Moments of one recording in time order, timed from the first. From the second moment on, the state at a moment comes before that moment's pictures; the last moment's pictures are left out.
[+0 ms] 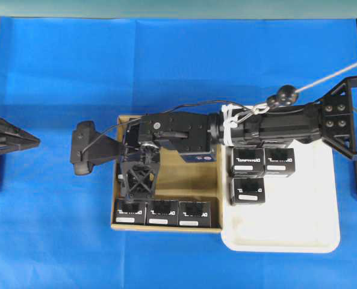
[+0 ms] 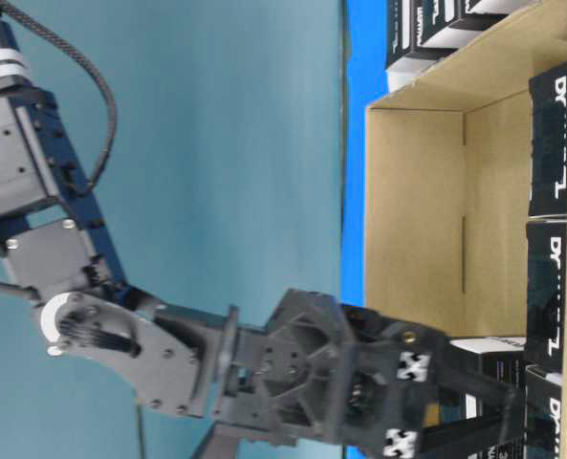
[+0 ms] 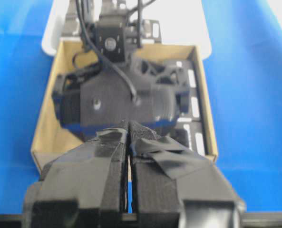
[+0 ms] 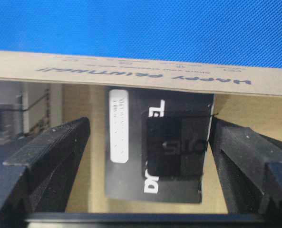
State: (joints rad) left arm -0.01 -1.15 1.11 0.01 0.29 -0.04; right arm -0.03 0.63 -0.27 0.14 0.94 -0.14
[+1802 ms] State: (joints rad) left arm -0.01 -1.15 1.12 0.02 0.26 -0.04; right arm -0.04 -0.14 0.26 0.20 1.19 0.01
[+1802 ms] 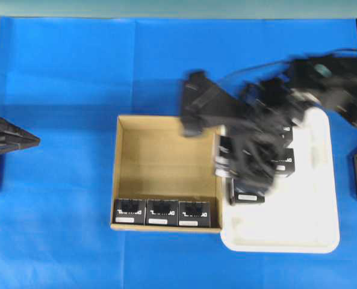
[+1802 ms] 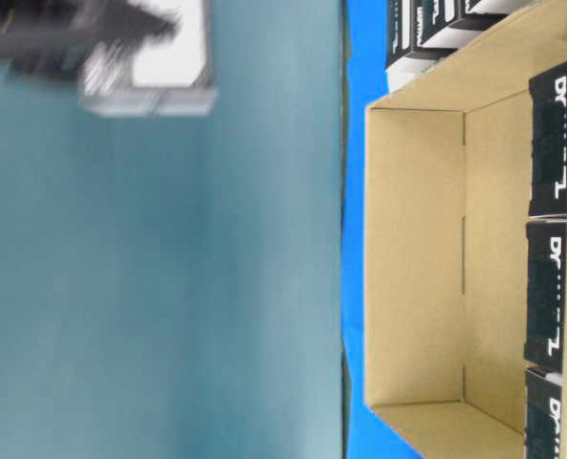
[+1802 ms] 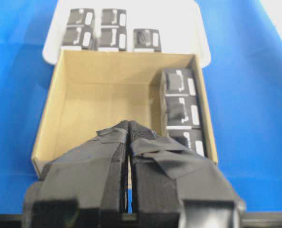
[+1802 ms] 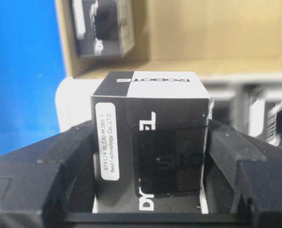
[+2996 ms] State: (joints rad) left arm 0.03 -1.15 1.12 0.02 0.20 -0.04; right arm 0.07 -0.36 0.95 0.19 0.68 0.03
